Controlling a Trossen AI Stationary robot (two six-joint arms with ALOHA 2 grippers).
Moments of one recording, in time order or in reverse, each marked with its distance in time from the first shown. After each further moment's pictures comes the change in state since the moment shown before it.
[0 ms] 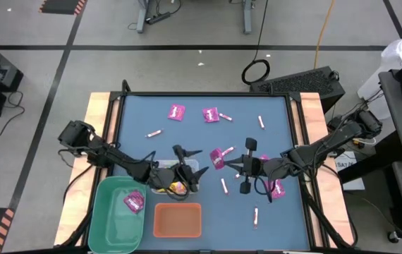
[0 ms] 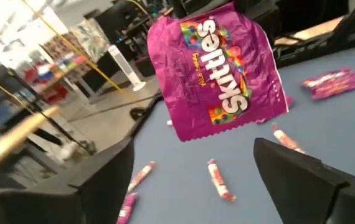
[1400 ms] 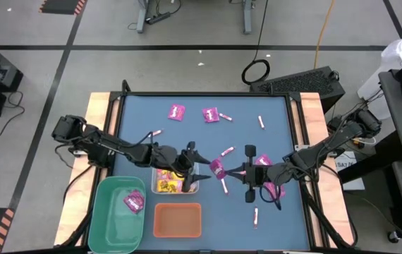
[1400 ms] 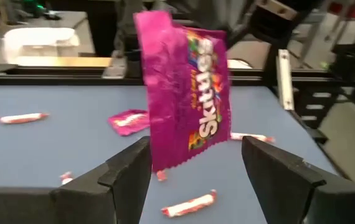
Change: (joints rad) left arm 0.190 -0.109 0.003 -0.152 0.789 -0.399; right arm 0.064 0.000 0.000 0.019 -0.052 -0.110
